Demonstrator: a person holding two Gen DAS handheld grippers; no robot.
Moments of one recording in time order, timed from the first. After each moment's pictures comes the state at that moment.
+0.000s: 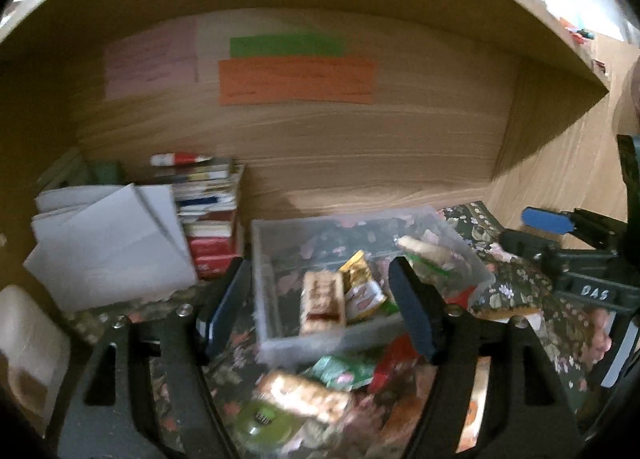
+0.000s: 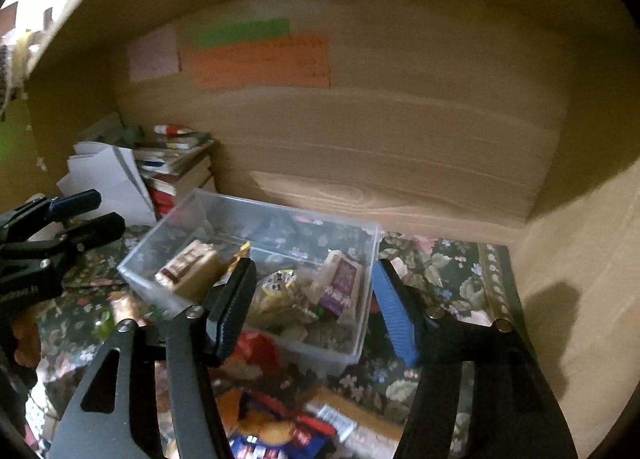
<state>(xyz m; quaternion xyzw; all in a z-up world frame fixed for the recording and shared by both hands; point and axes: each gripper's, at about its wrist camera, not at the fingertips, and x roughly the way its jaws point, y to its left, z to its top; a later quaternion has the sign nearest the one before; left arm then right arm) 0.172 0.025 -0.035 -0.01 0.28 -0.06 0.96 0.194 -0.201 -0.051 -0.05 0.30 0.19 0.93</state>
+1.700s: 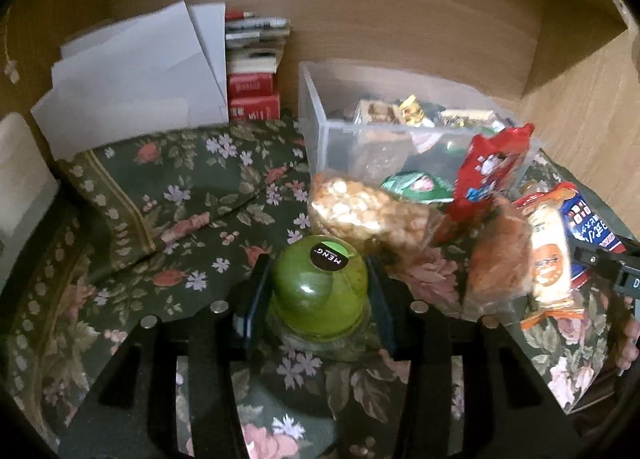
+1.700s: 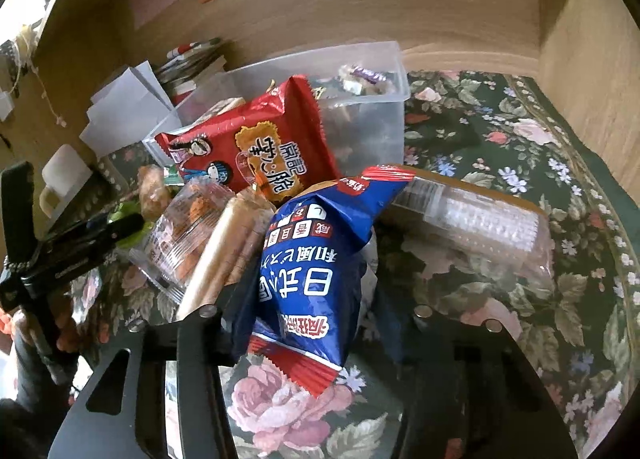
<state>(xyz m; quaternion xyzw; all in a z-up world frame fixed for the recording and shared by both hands) 0.120 0.058 -0.143 -0.02 0.38 -0.04 0.92 0.126 -0.211 -0.154 0.05 0.41 0.21 0.89</state>
